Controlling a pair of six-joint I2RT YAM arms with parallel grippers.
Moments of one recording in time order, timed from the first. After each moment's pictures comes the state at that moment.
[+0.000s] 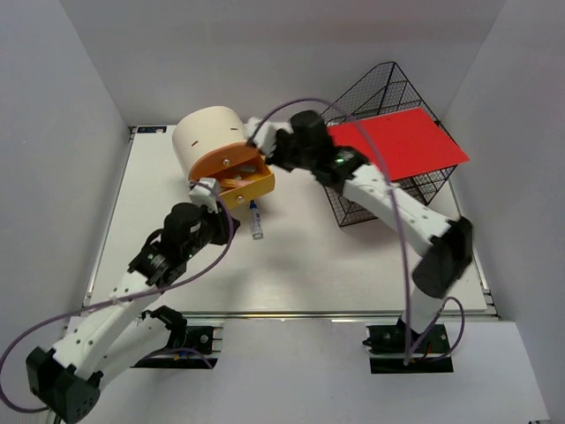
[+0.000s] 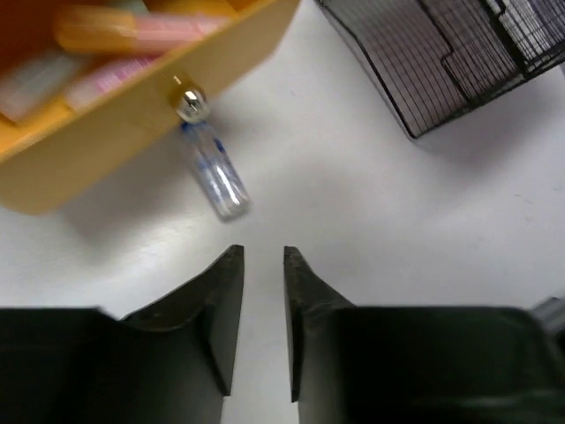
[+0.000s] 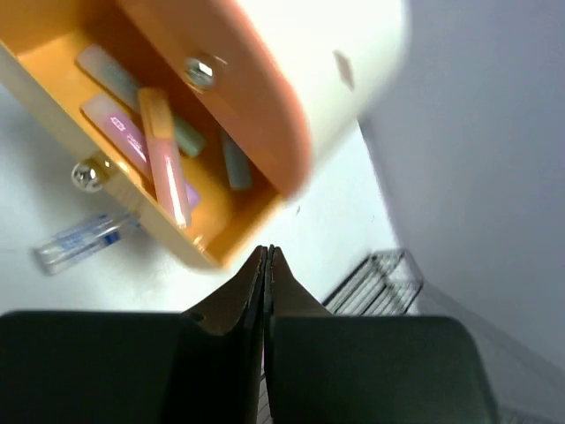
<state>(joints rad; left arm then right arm) -0.56 0.76 0.68 -0.30 -0.06 -0.36 0.83 1.81 1.79 -0.41 -0.14 -0.75</state>
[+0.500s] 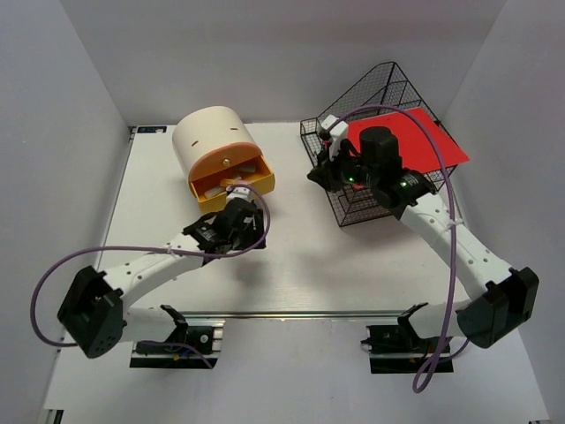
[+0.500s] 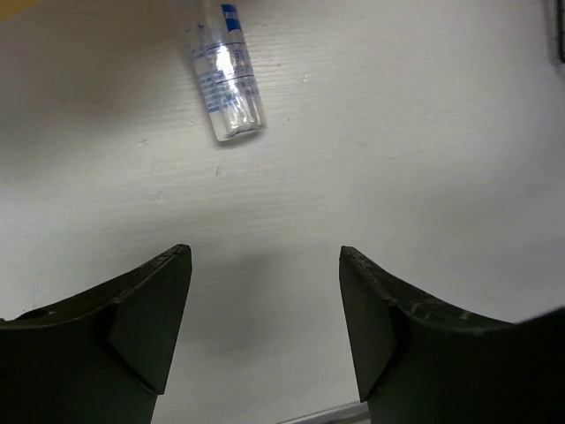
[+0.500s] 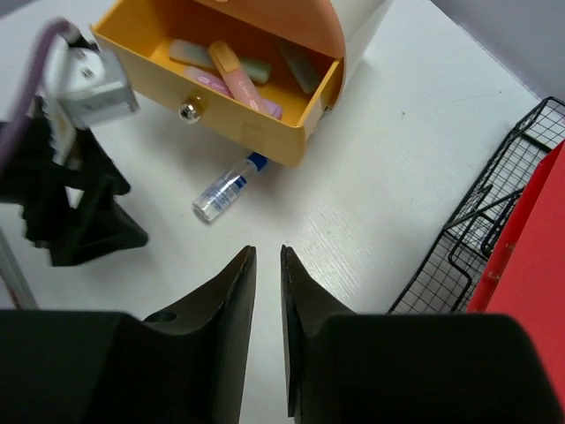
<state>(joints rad) -0.73 1.23 0.80 -0.41 -0.22 -0.60 0.57 1.33 1.31 -0.37 -0.40 -0.16</state>
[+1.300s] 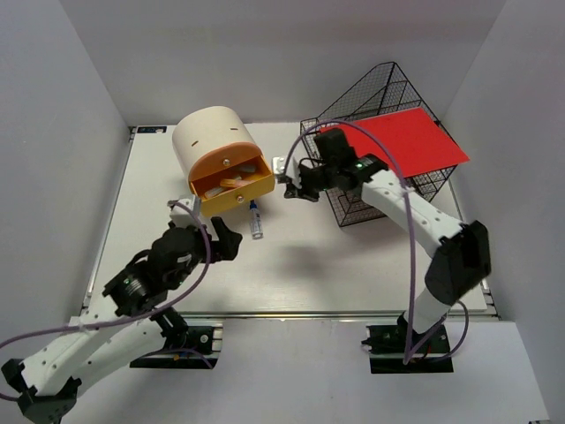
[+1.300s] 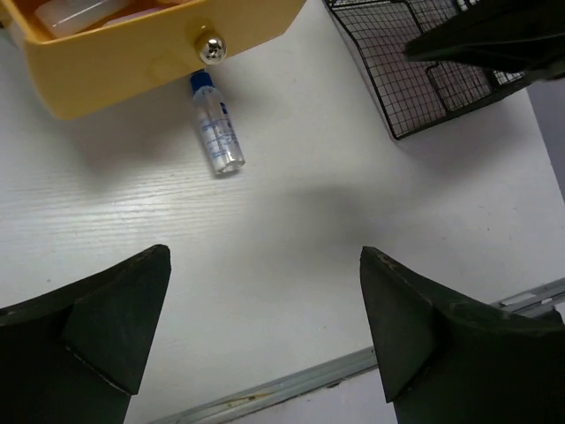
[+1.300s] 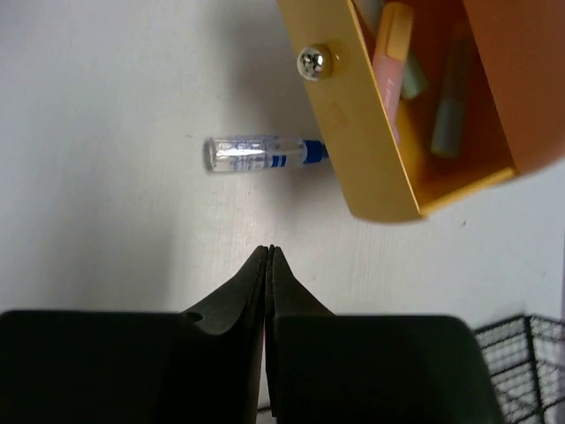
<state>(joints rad) -0.82 0.62 0.74 -0.58 -0.38 -0.60 0.64 1.61 1.47 -0.62 -0.67 -0.88</state>
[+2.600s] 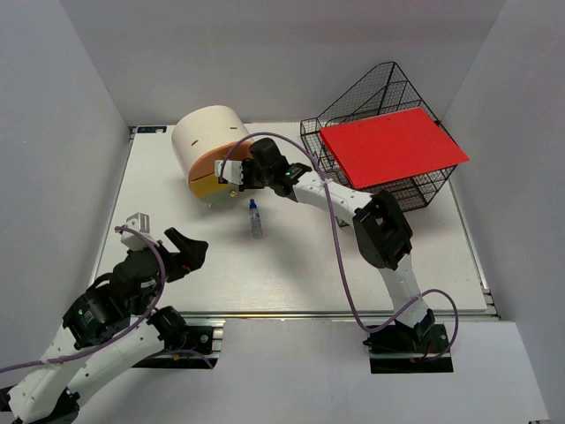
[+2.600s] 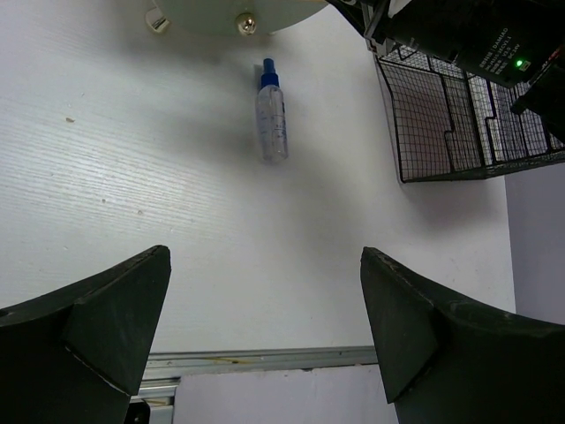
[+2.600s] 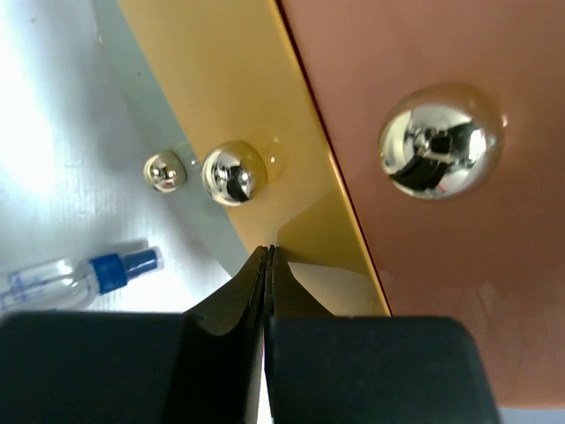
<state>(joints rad) -0.82 0.35 0.84 -0.97 -0.54 -0.90 0.83 2.16 1.80 -0.19 -0.19 -0.94</state>
